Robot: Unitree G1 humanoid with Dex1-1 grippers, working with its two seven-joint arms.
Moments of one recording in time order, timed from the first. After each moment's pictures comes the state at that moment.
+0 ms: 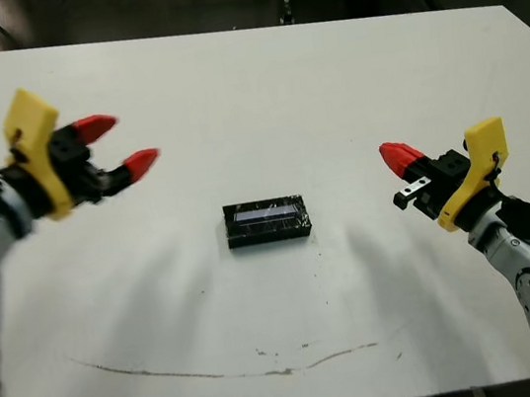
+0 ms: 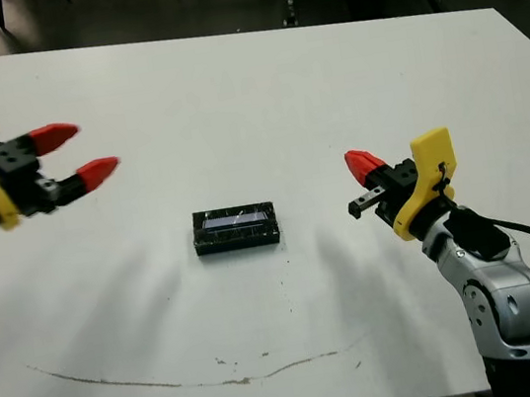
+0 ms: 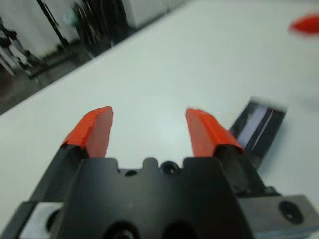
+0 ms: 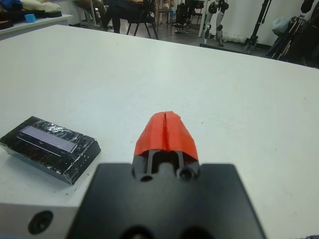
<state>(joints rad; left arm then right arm) -0.40 0.53 0.14 -0.28 -0.38 0.62 -0.60 -0.15 -0.39 -0.10 -0.26 0.37 0.48 0.39</state>
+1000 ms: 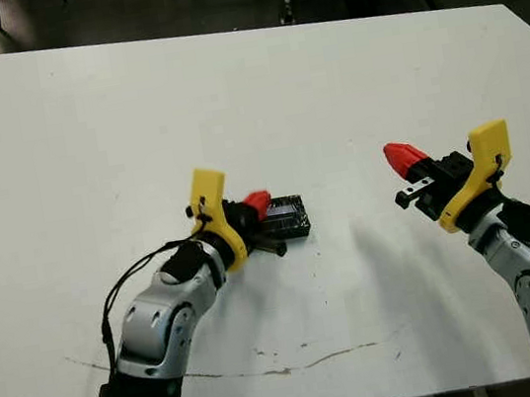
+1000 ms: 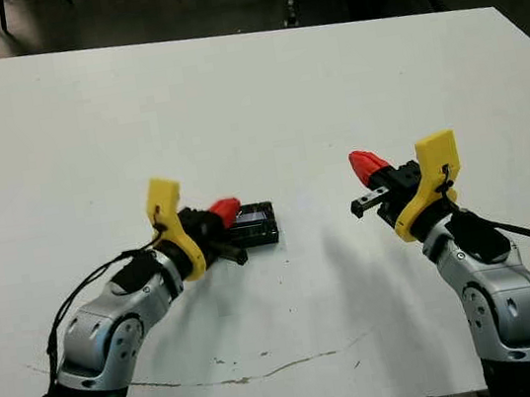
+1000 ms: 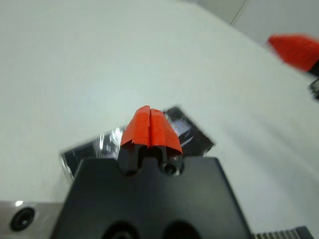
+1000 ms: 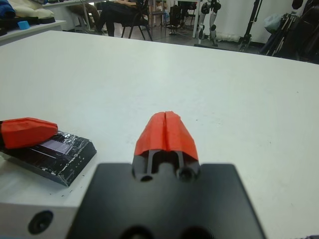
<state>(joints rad) -0.27 0.07 -0.16 -0.13 -0.34 0.68 -0.20 -0.14 -0.37 -0.12 -0.26 0.37 0.48 0.37</state>
